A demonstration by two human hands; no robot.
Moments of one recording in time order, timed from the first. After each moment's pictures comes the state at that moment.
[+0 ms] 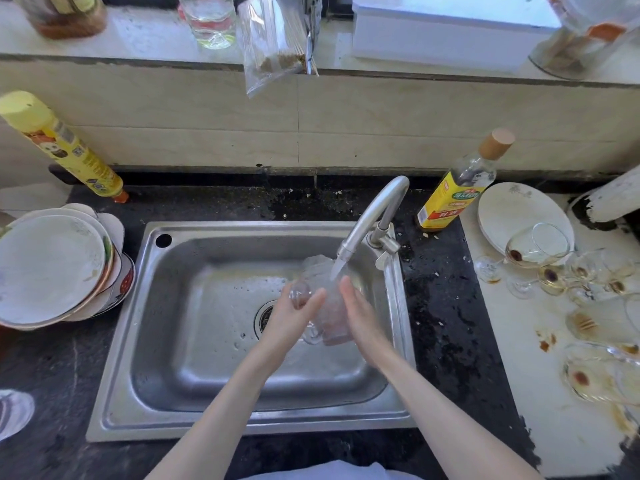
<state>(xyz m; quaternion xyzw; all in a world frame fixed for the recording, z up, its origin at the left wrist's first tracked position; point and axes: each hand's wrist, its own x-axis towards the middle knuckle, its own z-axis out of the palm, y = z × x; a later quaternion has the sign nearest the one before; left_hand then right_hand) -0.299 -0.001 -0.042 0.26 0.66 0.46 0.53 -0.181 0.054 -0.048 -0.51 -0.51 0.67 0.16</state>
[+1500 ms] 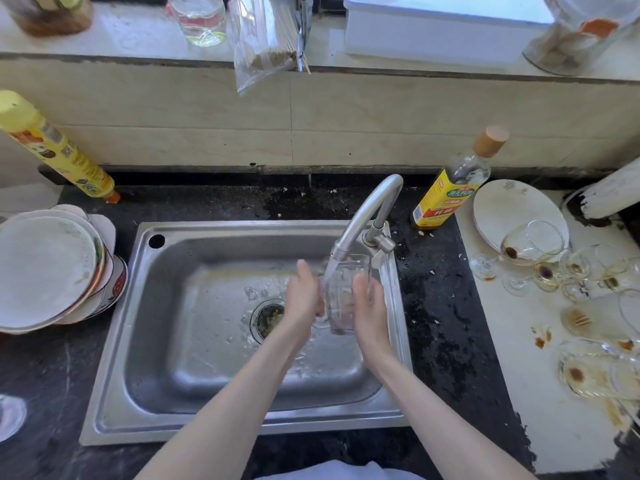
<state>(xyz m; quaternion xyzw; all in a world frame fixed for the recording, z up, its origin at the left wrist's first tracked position) -0.275 0.044 -0.026 0.15 0.73 0.44 0.50 -0.172 0.050 -0.051 -0.59 -0.46 0.61 0.25</state>
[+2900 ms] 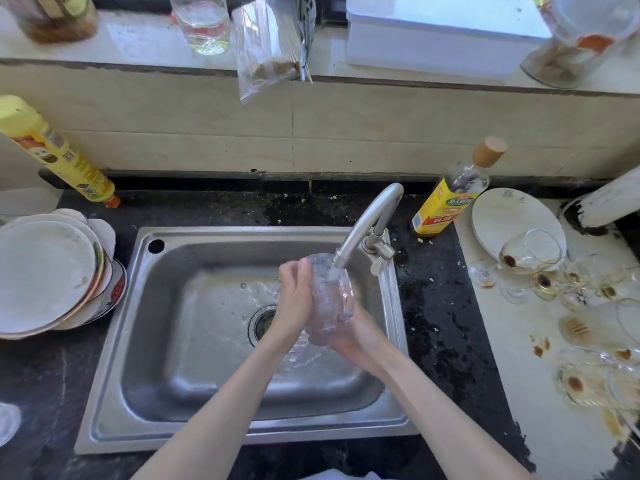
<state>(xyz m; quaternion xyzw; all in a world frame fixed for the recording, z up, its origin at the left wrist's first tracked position) -0.289 0.035 -0.021 0.25 0.70 0.48 0.46 -0.179 0.062 -0.035 -0.41 -0.32 0.84 0.13</state>
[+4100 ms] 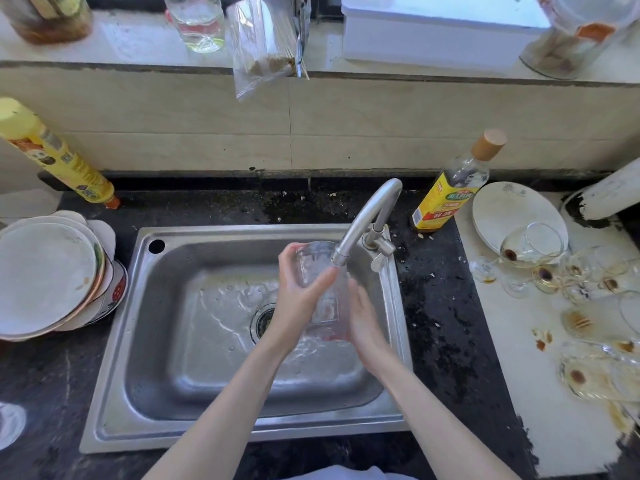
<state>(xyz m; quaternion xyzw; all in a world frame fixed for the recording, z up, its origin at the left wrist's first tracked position) -0.289 0.028 -0.011 0.31 0.65 0.54 0.44 -0.180 0.055 -0.017 -0.55 -0.45 0.68 0.18</state>
